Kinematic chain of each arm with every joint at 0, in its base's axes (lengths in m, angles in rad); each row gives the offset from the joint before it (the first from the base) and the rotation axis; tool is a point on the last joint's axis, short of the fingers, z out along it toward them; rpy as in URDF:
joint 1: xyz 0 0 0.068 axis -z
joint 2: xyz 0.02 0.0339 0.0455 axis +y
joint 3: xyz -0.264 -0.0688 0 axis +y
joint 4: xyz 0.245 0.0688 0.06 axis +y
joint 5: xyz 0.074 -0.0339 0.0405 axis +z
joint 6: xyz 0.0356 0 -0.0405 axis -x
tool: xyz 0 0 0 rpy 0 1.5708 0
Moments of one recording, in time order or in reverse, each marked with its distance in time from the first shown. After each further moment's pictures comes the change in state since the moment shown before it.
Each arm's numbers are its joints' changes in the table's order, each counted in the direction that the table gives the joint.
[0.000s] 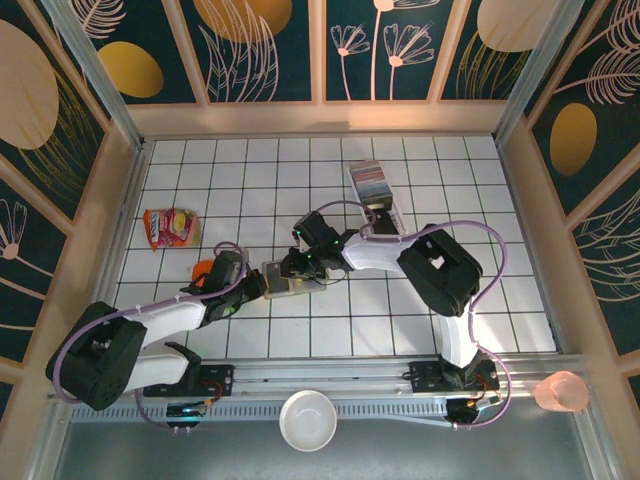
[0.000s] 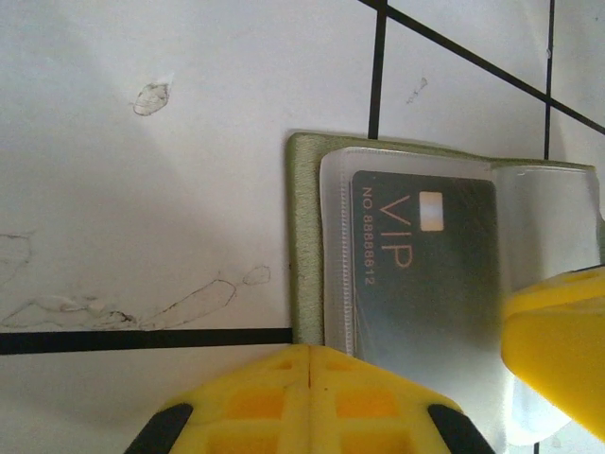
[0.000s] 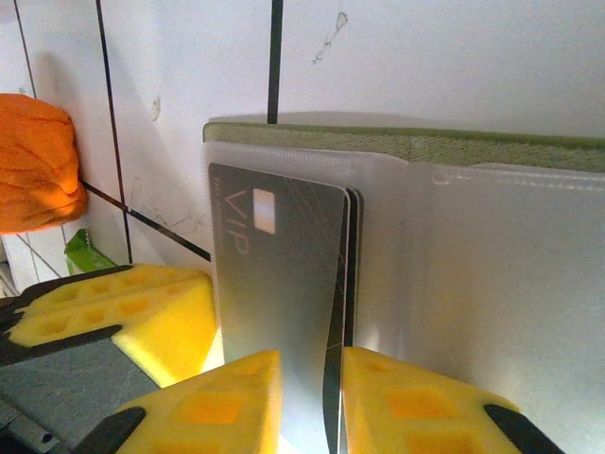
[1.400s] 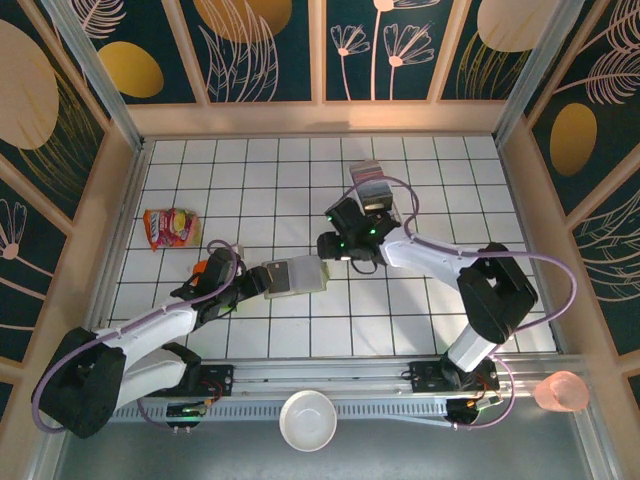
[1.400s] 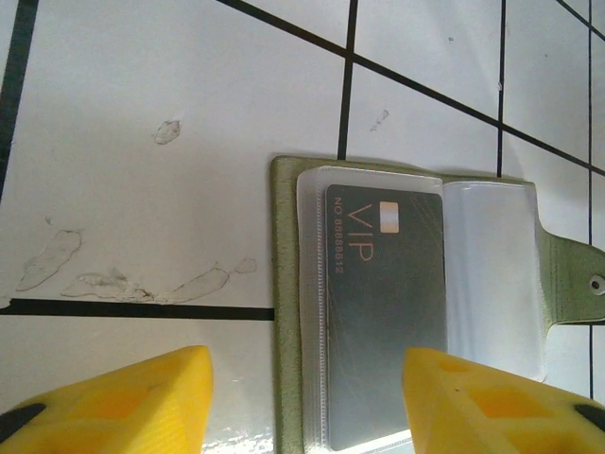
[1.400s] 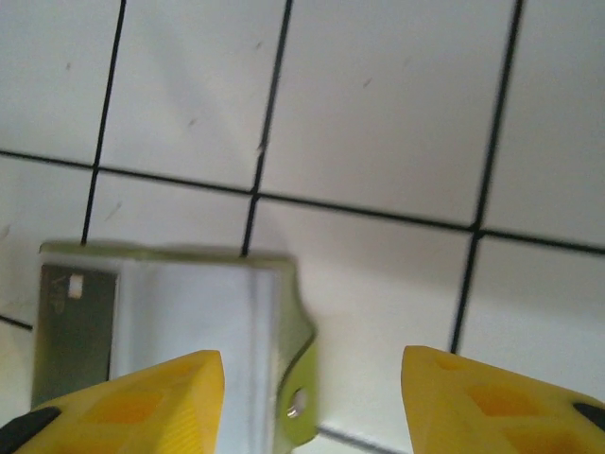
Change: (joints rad) left arm 0.000 -0.149 -0.031 0.161 0.031 0.003; right arm 0.132 -0.324 0.097 0.241 -0.434 0.297
